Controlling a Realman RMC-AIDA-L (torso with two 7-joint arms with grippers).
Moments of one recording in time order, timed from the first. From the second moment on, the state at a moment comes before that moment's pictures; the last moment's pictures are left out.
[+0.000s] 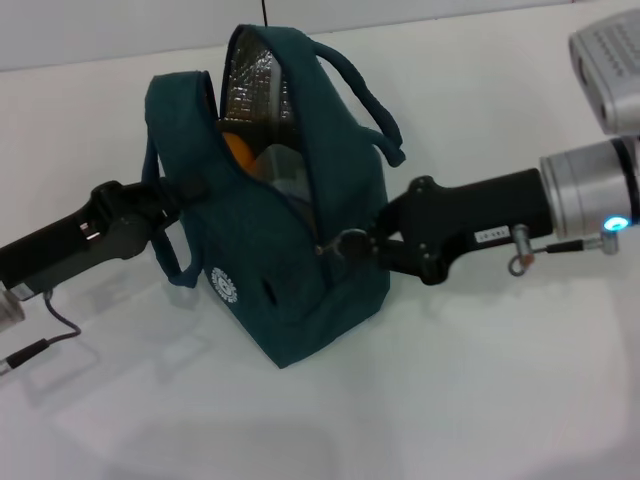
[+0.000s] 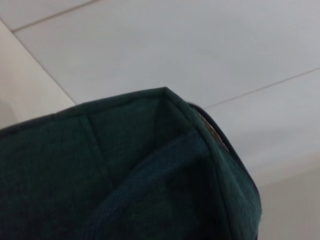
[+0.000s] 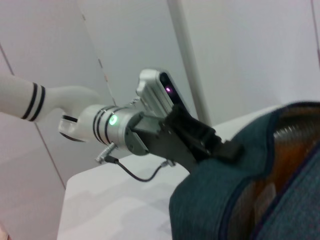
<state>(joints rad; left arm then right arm) -0.48 -2.03 0.98 0.37 1.43 1.54 -2.11 0.47 1.99 -1.32 -0.89 -1.59 -1.48 1.57</state>
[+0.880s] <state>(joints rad) -0.48 -2.03 0.98 0.37 1.43 1.57 -2.07 0.51 2.01 -1.24 -0.88 -1.57 -1.57 1.52</state>
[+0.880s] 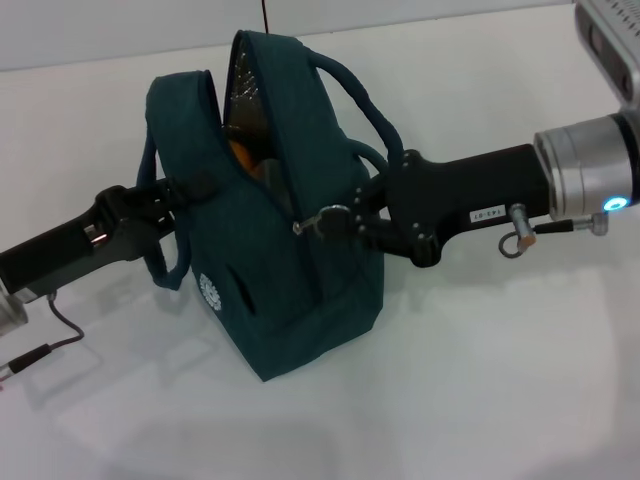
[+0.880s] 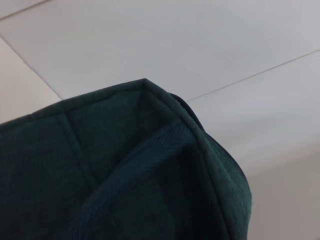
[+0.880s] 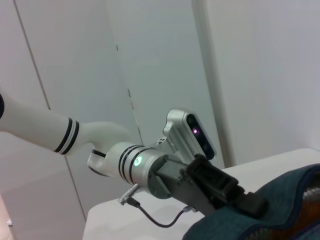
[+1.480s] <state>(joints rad) -0.47 -2.03 0.97 0.42 1.43 1.70 -2.04 0.51 2.01 -1.24 -0.86 -1.55 -1.57 1.51</state>
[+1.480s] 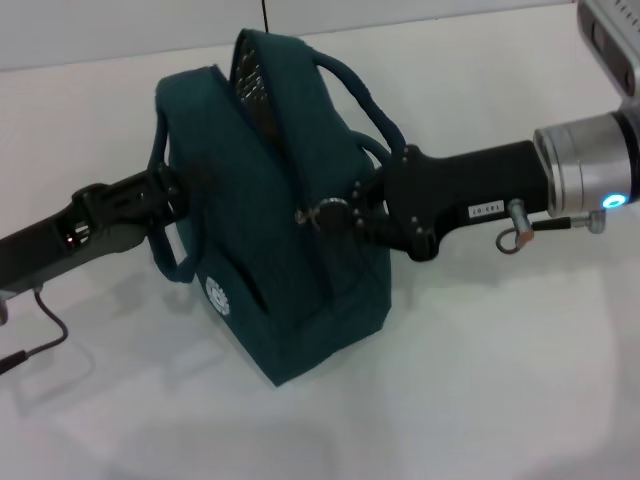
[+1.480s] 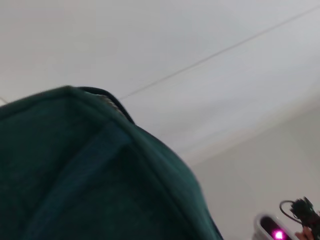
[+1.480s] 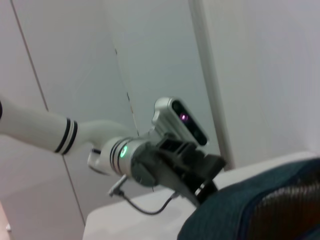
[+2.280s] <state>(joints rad) -0.41 -2.07 0.98 0.43 1.51 1.71 -1.84 0.59 2.01 -1.20 -0.82 -1.42 -1.57 1.49</state>
